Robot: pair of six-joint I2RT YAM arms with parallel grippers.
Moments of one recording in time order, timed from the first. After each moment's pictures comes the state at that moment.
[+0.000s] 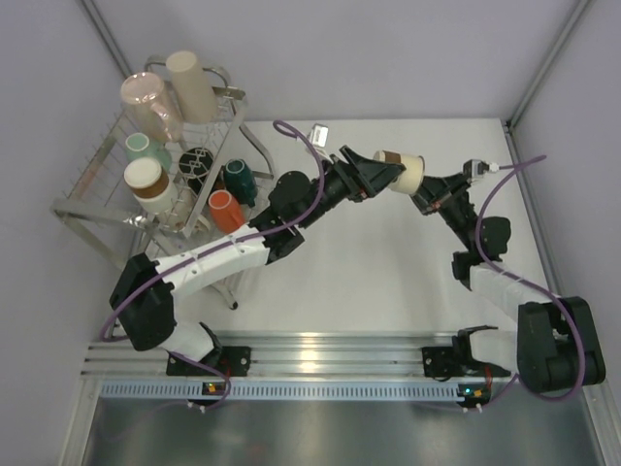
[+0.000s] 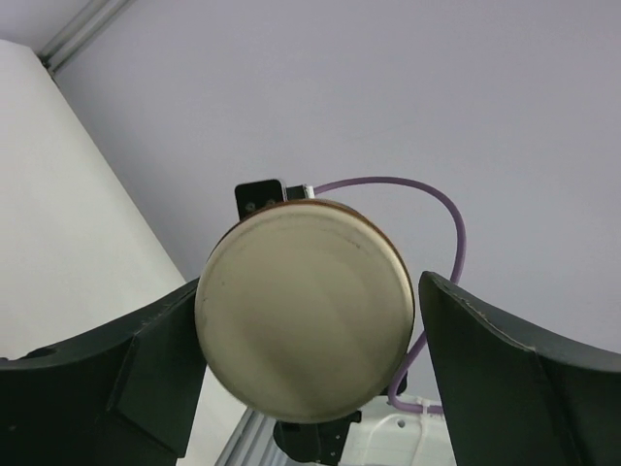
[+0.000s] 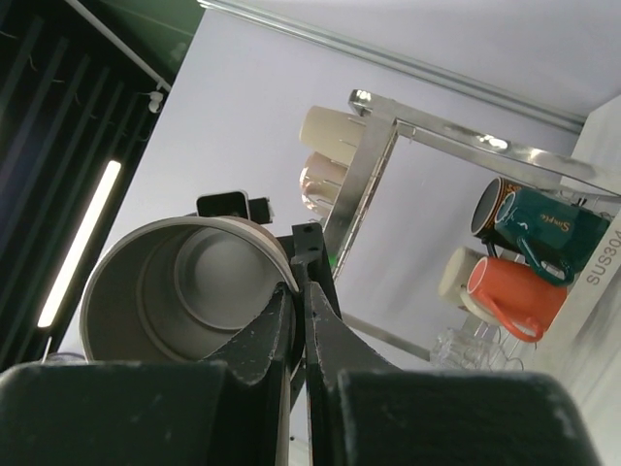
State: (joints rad) left arm -0.89 1.48 1.14 0.60 0.06 -1.03; right arm 0.15 1.19 0.43 1.29 -0.53 1.67
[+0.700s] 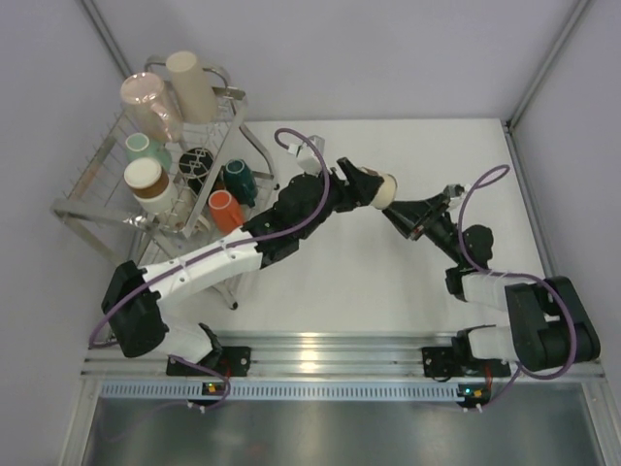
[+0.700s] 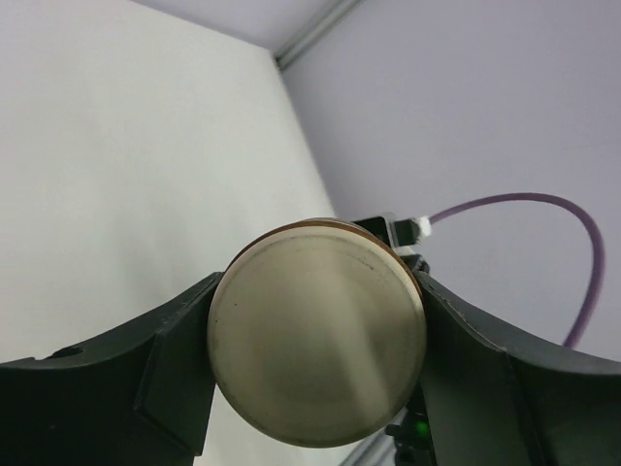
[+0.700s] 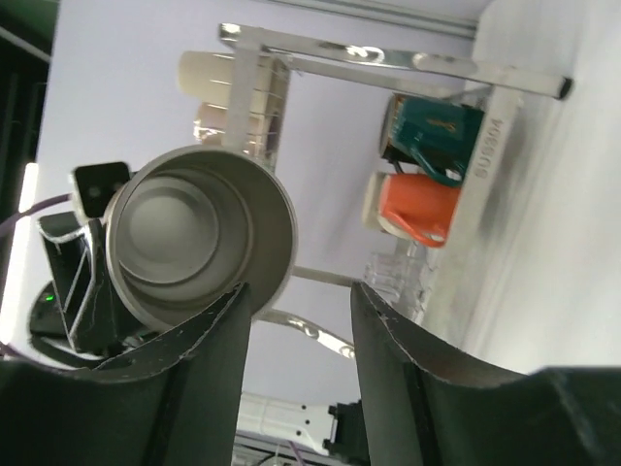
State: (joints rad) left arm -0.92 1.44 1.13 0.27 -0.23 -0.86; right arm 0.19 1.29 0.29 1.29 -0.59 1.59
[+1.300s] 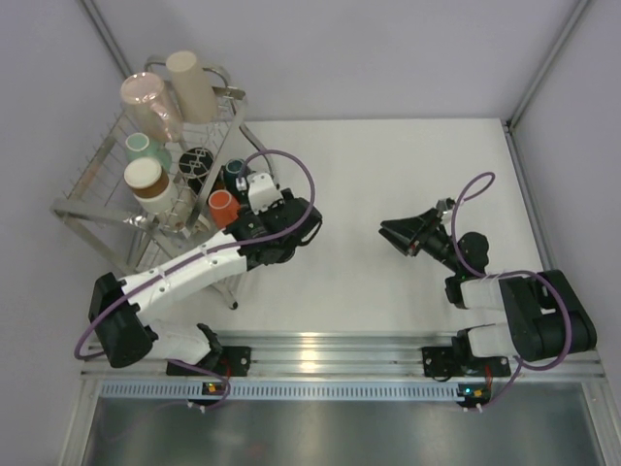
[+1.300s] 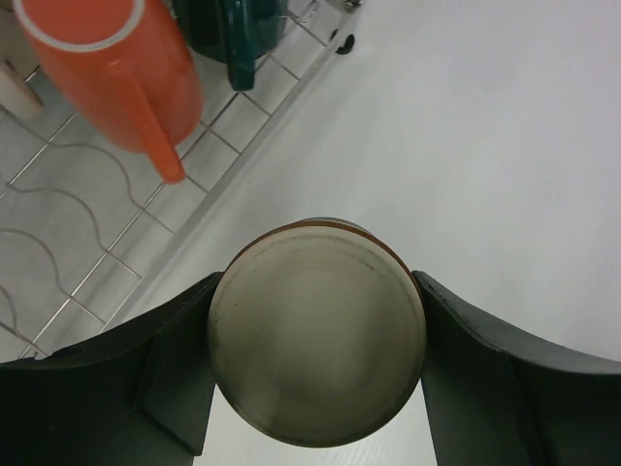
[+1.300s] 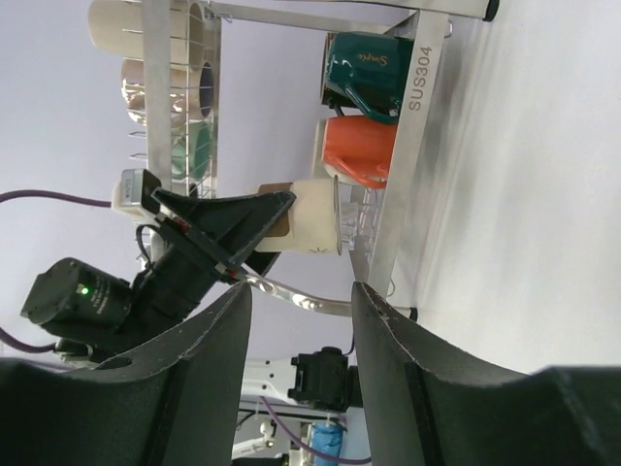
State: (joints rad) left arm -0.92 1.33 1.16 -0.77 -0.89 -1.08; right arm 0.18 1.36 0.18 1.29 -0.68 1.51
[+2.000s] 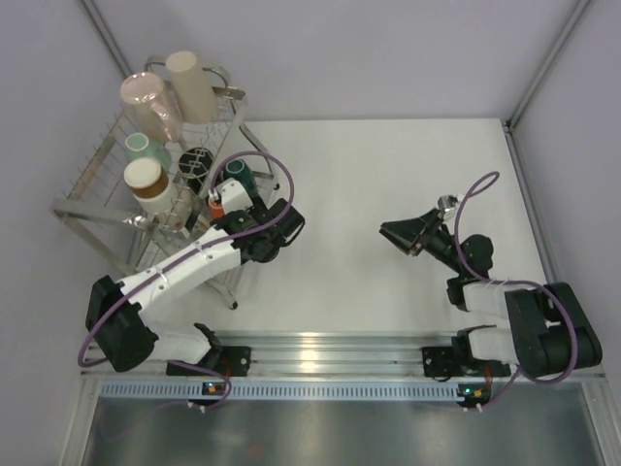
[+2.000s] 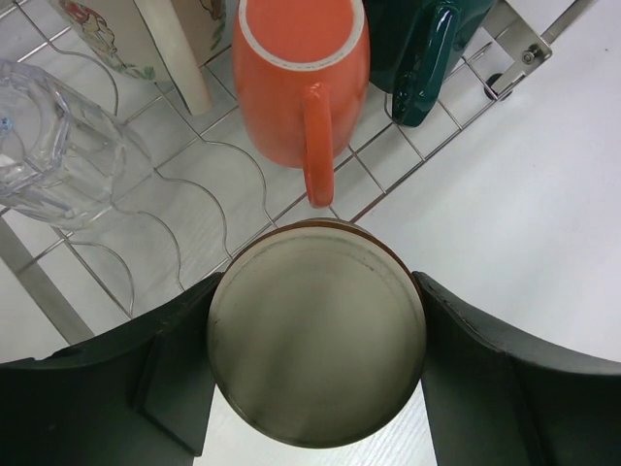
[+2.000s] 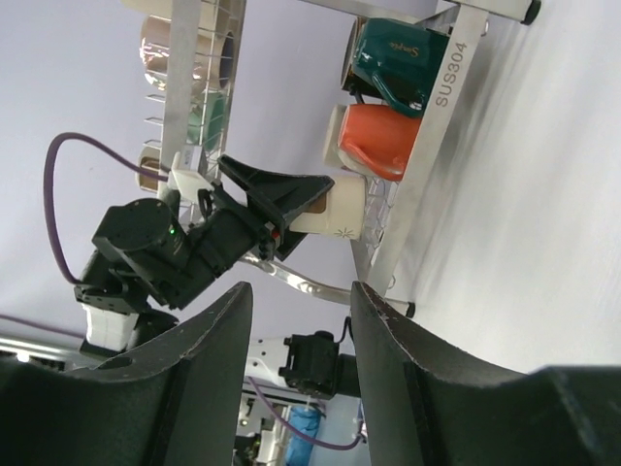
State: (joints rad) left arm -0.79 1.32 1.11 -1.03 -0.97 -1.32; right arm 0.18 1.28 0.18 1.29 -0.72 1.47
